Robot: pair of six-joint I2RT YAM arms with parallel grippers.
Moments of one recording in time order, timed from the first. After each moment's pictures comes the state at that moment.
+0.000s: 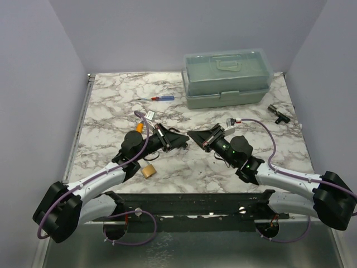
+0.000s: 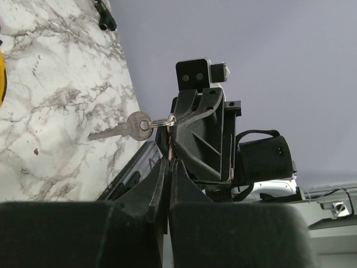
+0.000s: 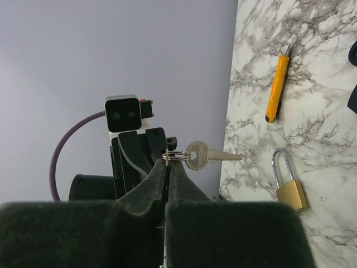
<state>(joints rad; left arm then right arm) -0.64 1.07 0.44 0.67 0.39 -1.30 0.87 1.12 0.47 0.65 0.14 1.36</state>
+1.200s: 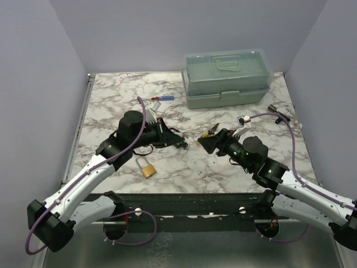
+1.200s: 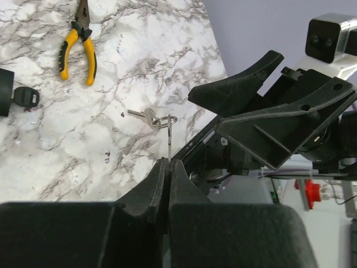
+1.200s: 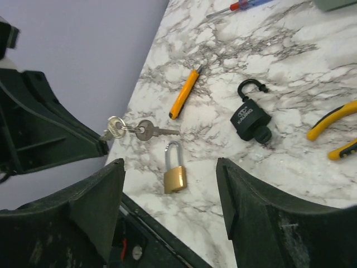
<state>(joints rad) -0.62 0.97 0.82 -0.17 0.43 -0.82 0.88 0.81 0.57 0.09 0.21 0.82</state>
